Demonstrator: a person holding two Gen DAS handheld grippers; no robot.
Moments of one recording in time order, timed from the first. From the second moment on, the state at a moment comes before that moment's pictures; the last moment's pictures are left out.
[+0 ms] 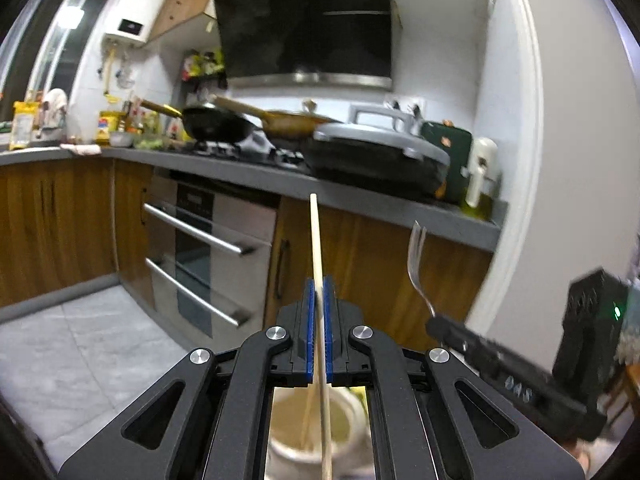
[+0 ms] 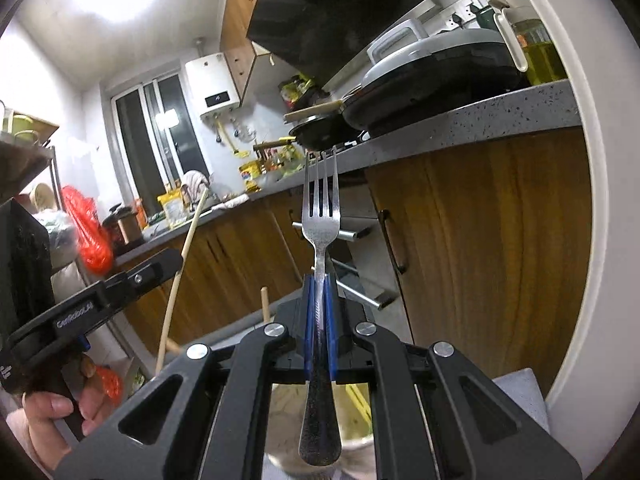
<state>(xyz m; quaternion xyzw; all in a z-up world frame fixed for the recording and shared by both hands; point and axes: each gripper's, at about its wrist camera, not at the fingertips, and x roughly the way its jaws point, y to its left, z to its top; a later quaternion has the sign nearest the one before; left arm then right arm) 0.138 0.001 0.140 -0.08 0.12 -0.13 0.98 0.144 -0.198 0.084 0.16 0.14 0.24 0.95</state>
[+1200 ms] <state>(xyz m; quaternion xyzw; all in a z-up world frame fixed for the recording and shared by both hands) 0.108 -0.012 0.079 0.01 0.11 -0.11 0.99 0.146 -0.198 0.039 0.17 0.13 0.22 0.95</state>
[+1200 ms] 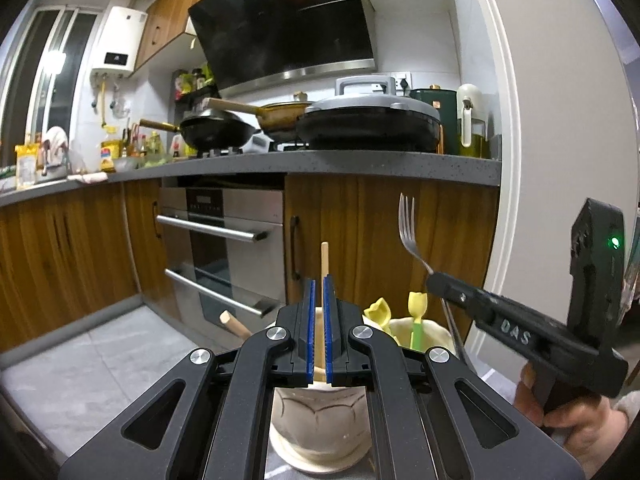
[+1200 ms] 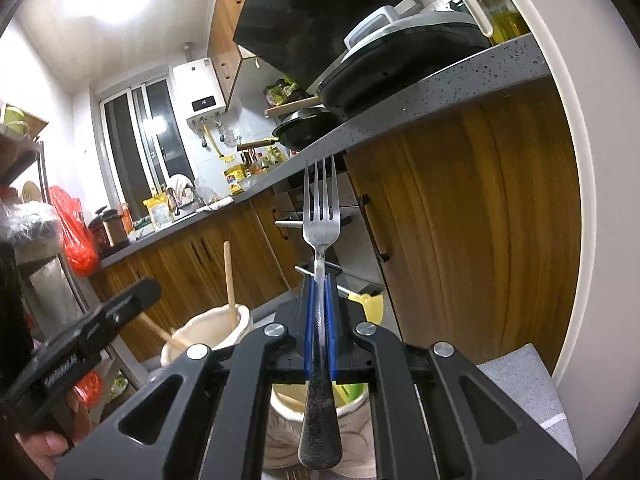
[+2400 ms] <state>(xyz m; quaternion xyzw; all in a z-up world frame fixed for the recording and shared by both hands) 0.073 0.006 0.072 -0.01 0.15 -0.12 0.98 0.125 -0.186 0.017 0.08 0.16 0.19 0.97</state>
